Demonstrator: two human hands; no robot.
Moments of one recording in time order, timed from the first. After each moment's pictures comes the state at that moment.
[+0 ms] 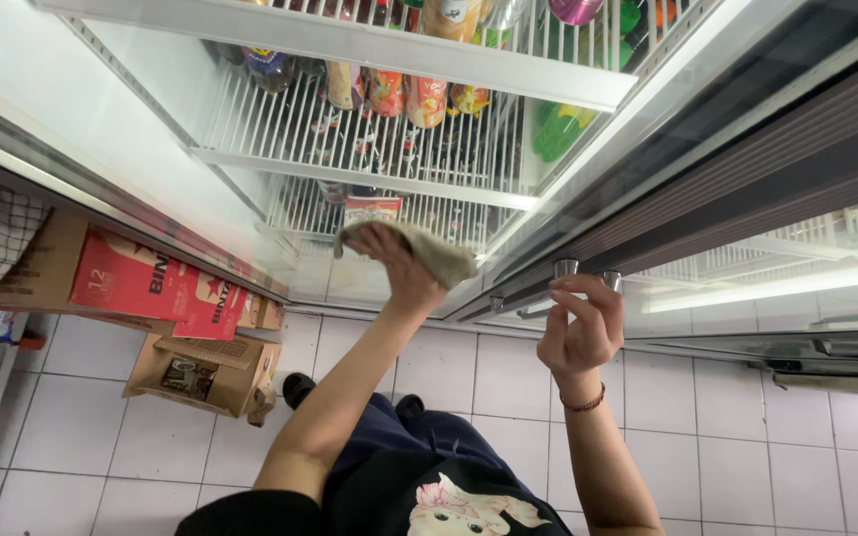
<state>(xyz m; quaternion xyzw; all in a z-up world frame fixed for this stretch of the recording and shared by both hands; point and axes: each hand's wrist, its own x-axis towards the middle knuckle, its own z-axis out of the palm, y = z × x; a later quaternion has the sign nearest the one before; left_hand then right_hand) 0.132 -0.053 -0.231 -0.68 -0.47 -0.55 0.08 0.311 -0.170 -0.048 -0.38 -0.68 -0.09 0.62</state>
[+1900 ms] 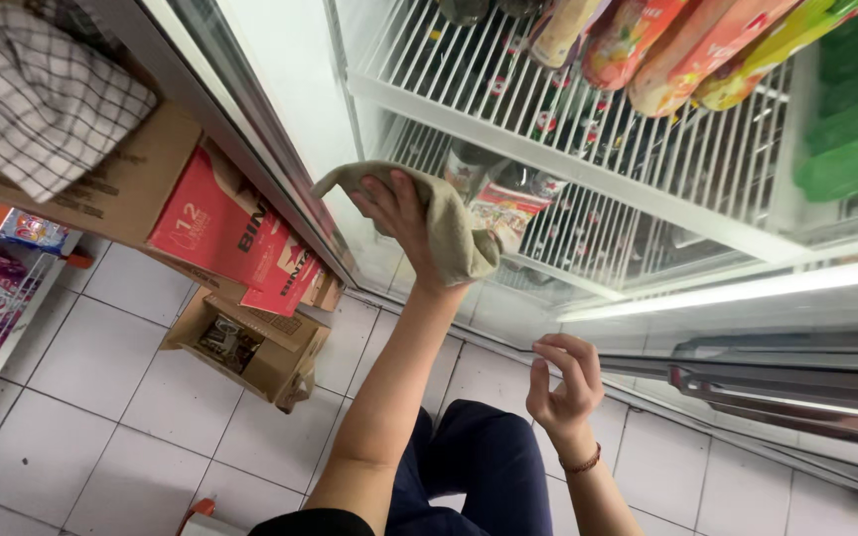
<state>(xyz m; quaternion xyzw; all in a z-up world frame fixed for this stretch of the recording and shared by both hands) -0.042 0.010 -0.268 -0.55 -0.56 -0.58 0.21 0.143 -0.141 -0.264 -0.44 -0.72 0.05 0.53</state>
